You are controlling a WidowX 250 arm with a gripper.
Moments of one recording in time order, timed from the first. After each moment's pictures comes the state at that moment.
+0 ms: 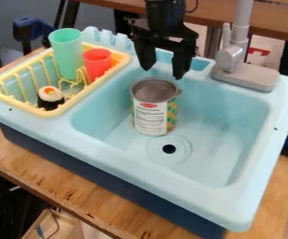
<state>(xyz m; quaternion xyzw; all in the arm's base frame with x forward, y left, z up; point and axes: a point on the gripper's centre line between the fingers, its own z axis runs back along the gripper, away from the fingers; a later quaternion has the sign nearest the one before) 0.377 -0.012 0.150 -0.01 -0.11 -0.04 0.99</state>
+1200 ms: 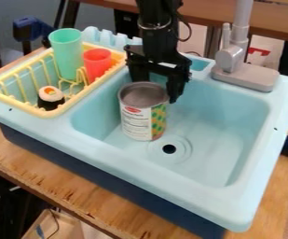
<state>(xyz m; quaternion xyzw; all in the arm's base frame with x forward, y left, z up) 0.365 -0.011 0.116 -0.01 -0.08 -0.02 1.00</state>
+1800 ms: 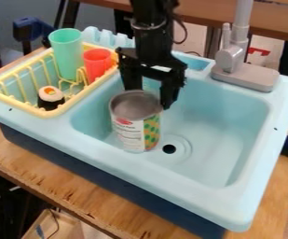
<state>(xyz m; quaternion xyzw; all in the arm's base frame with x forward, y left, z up) 0.337 -0.015 0.124 -0.01 -0.06 -0.02 1.00</state>
